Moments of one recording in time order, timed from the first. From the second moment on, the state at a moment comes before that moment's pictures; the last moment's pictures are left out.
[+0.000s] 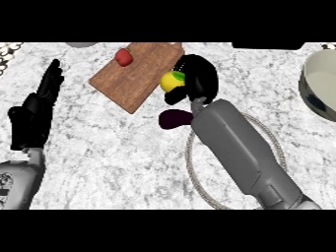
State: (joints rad) left arm -0.27 0.29 -0.04 -1.56 -0.09 0.18 0.17; right arm -0.91 0.00 0.33 -0.89 0.63 -0.36 0.70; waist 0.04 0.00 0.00
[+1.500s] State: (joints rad) left arm -0.22 0.26 0.00 -1.59 -0.12 0.17 0.16; right arm -0.74 -0.45 -0.09 -0.89 0.69 -0.66 0.48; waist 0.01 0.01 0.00
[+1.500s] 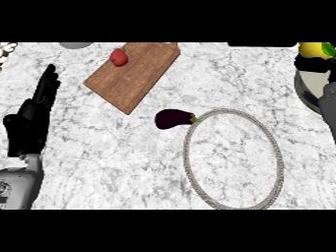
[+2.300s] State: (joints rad) left arm -0.24 0.24 -0.01 -1.60 -0.13 0.15 0.16; right arm -0.79 -0.64 -0.29 -0.36 0.64 -0.75 0.15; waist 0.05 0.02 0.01
